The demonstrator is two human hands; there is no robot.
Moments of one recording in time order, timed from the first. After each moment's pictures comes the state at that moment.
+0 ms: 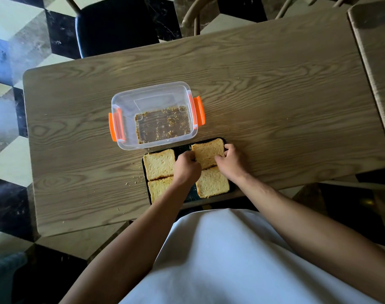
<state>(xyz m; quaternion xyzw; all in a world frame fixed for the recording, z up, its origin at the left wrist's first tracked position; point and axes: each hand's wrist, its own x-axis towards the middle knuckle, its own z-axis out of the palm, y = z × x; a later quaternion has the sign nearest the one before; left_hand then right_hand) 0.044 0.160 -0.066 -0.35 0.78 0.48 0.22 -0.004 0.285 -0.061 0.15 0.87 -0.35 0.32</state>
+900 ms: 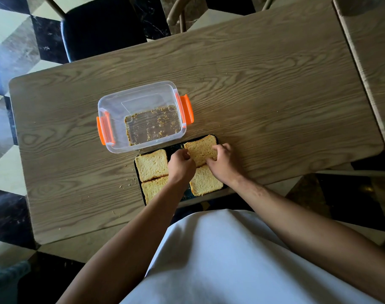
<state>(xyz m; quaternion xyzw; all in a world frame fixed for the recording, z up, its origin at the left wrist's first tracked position) 0.040 0.171 -0.064 -0.39 0.76 0.48 0.20 0.008 0.297 -0.063 0.06 0.89 -0.33 0.30</state>
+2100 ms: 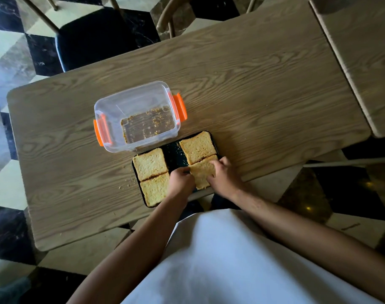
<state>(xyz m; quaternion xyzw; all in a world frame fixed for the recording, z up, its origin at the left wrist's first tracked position) 0.094 0.183 -0.082 -0.42 0.69 0.53 0.26 0.065 0.323 -0.068 -0.01 0.92 -0.25 0.31</state>
